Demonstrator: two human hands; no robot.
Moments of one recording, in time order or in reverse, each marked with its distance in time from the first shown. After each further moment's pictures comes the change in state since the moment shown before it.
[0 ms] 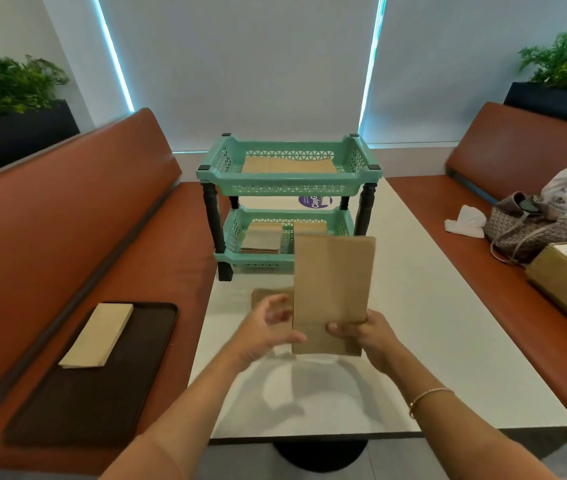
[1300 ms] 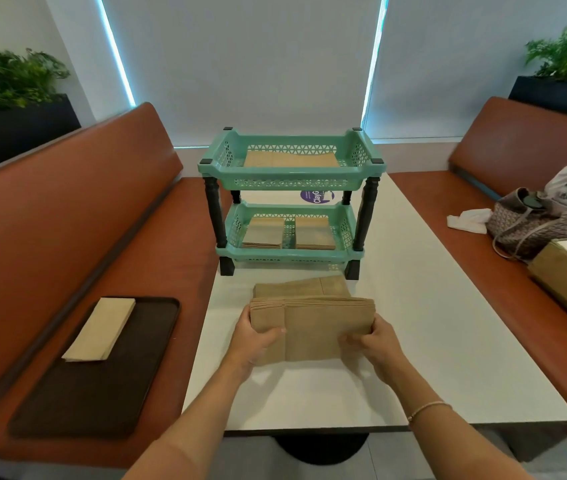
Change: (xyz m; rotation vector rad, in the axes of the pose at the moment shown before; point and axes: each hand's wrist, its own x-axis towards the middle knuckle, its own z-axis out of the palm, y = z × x) left_hand -0.006 -0.030 0.003 -0.160 0.303 -0.008; right_hand -0.002 0.030 -0.005 -0.027 0.123 -0.049
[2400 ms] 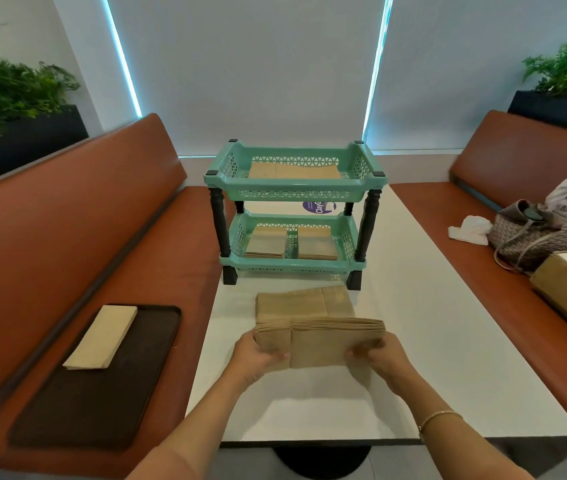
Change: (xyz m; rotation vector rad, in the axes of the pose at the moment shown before) left_hand 0.003 -0.013 -0.008 0.142 -0.104 -0.015; right_hand 0.006 0.001 -0.010 -0.129 -0.023 0.025
